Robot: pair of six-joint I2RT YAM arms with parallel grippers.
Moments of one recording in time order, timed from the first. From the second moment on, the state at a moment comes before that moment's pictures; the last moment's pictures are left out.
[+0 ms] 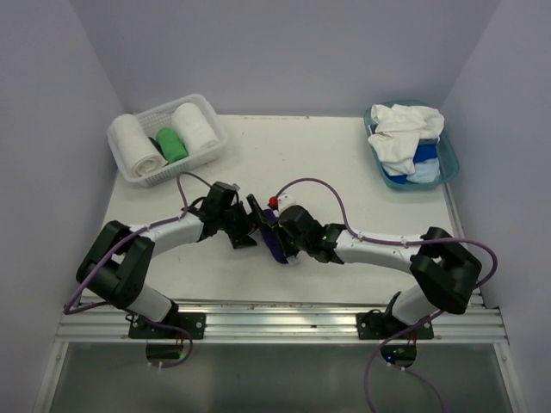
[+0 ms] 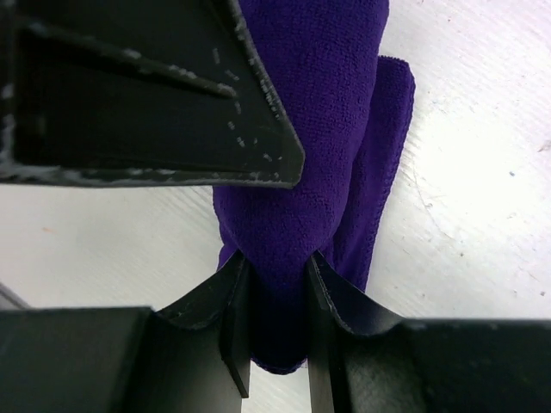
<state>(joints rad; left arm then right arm) -0.51 1.52 0.72 -0.10 0.39 -1.06 1.00 1.53 0.85 -0.13 0.22 0.36</state>
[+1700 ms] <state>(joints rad) -0.52 1.63 0.69 0.07 0.49 -1.10 0.61 1.79 0.51 0.86 -0.63 1.02</state>
